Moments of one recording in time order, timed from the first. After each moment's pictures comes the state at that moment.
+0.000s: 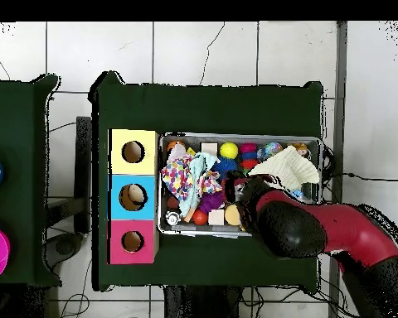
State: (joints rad) arm -1.12 -0.89 0.94 2.06 -0.38 0.40 1.57
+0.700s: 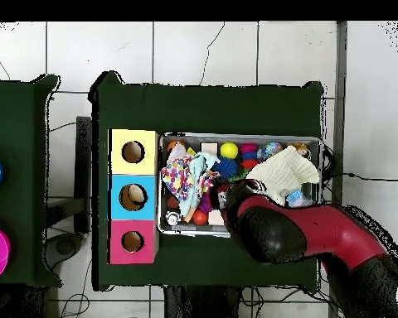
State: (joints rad) arm -1.08 -0.93 0.94 2.10 -0.38 0.40 1.57
